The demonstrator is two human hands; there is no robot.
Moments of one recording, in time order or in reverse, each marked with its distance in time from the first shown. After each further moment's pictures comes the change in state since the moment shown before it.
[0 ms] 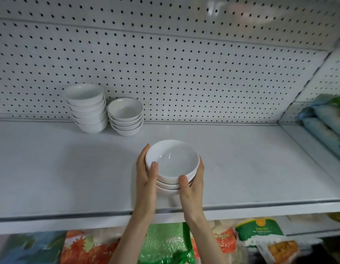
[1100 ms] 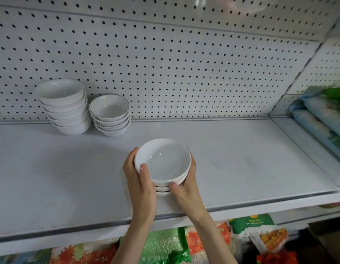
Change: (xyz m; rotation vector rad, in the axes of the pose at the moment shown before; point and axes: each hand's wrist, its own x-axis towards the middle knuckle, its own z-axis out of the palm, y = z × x) left_hand 0.009 -0.020 0.014 0.165 0.179 0.097; right_hand 0.021 0.014 -0.016 -0.098 -0.219 0.044
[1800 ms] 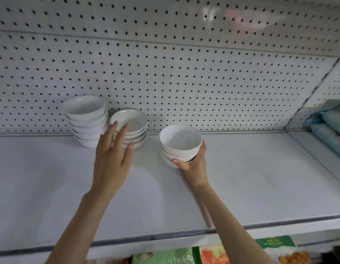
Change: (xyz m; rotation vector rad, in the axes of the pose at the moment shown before) left_hand 0.133 0.013 -0.081 0.788 -0.195 0.473; right_hand 0.099 0.016 0.012 -0.058 0.156 -0.082
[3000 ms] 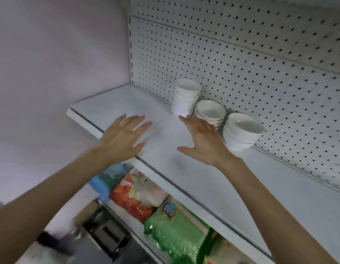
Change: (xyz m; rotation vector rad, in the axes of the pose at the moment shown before) left_hand -0.131 0.013 -0.145 0.841 -0.294 -0.084; right_hand -0.031 -0.132 0.057 -0.893 -1.006 -0.748
